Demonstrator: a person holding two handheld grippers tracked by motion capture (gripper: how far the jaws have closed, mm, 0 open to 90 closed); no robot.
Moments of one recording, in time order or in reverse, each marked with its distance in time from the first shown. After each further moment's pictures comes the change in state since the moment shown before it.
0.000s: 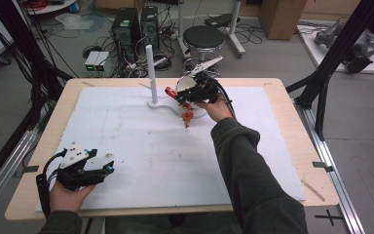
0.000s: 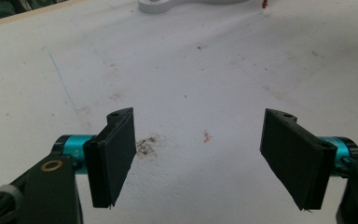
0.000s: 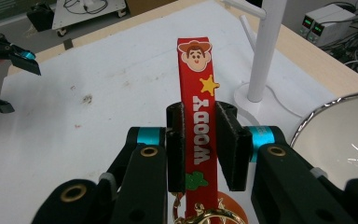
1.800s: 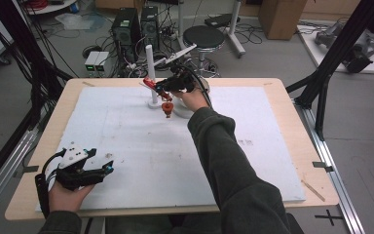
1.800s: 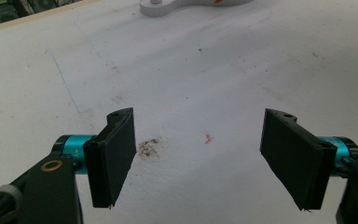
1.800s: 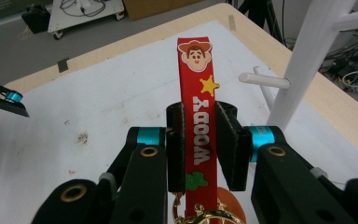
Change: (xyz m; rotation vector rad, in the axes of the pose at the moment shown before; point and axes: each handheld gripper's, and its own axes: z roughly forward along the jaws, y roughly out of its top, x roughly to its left) left arm 0.001 0.001 -0.002 -0.003 0.002 0.005; right arm 0.011 0.057 0.047 0.018 -0.011 -0.004
